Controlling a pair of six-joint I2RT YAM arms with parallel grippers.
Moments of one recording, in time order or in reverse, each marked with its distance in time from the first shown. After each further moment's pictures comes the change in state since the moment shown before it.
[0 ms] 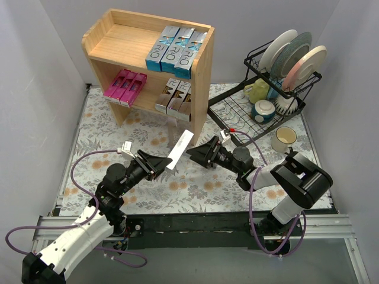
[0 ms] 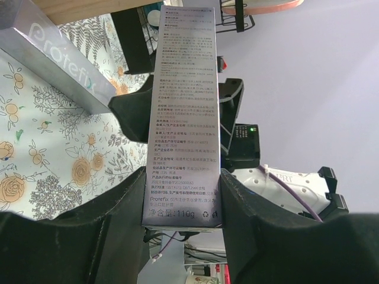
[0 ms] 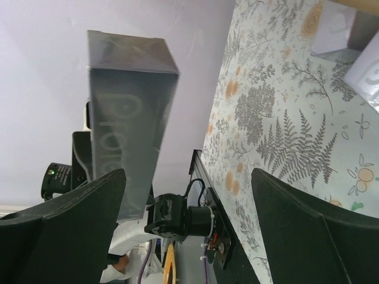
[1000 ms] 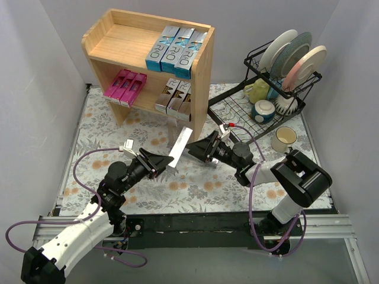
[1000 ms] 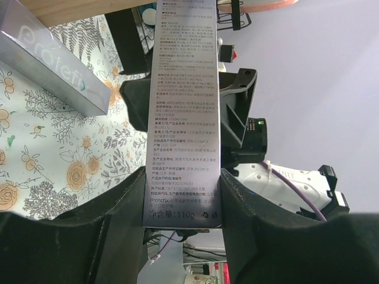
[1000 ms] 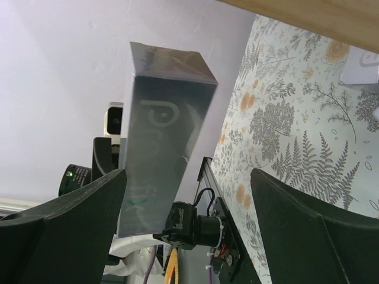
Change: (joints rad) left arm 0.002 0.069 0.000 0.079 0.019 0.001; right arm -0.026 0.009 0.065 0.006 -0.035 0.002
